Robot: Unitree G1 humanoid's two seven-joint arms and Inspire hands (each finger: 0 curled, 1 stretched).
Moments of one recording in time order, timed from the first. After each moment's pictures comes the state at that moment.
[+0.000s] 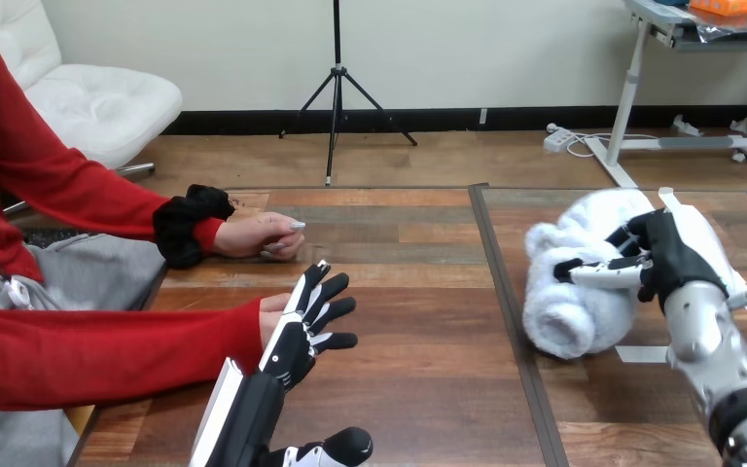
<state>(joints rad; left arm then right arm) 0.15 0.10 -0.10 0.63 0.13 -1.21 -0.09 -0.76 -0.39 0.07 1.38 -0.35 -0.28 -0.25</state>
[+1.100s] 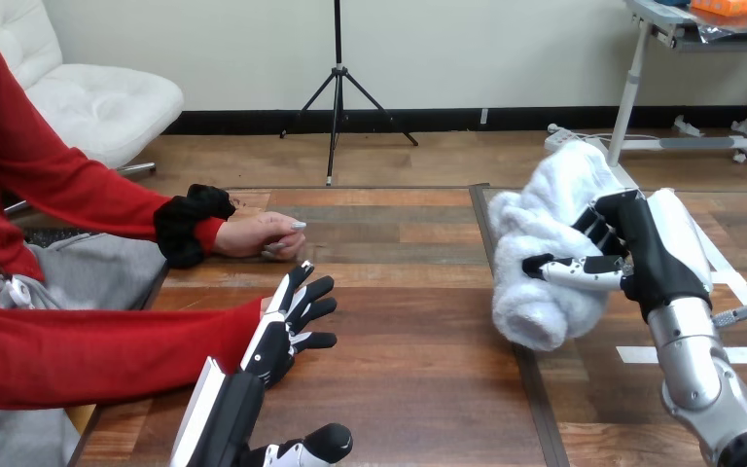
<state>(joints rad) 0.14 0.14 -0.06 0.63 0.17 -1.21 -0.06 -0.67 -0.40 0.11 1.38 -0.42 -0.71 -0.40</state>
